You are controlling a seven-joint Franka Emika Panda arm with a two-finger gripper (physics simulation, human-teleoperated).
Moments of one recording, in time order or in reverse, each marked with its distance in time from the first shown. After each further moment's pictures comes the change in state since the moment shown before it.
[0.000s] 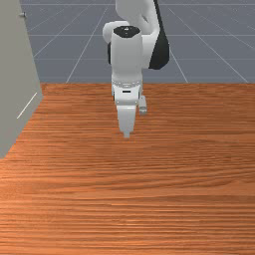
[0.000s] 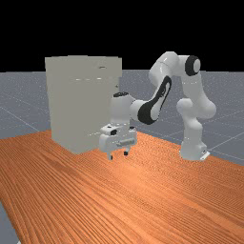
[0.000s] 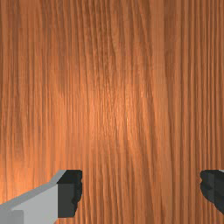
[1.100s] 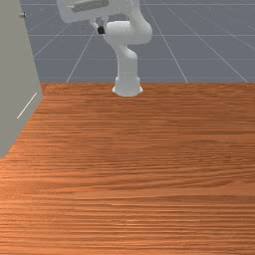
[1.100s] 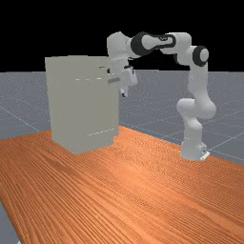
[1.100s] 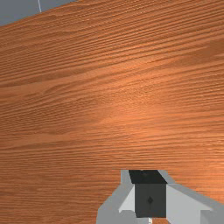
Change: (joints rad) arm -0.020 -0.393 -0.182 0.197 0.170 -0.762 1.479
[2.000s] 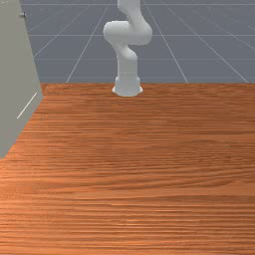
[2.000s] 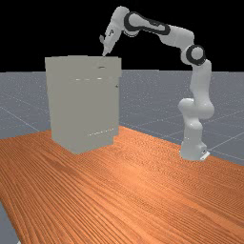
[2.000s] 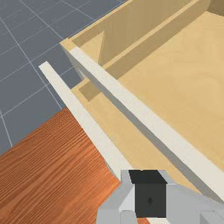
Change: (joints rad) arm -0.251 -0.115 -0.247 0.239 -0.070 0.183 0.090
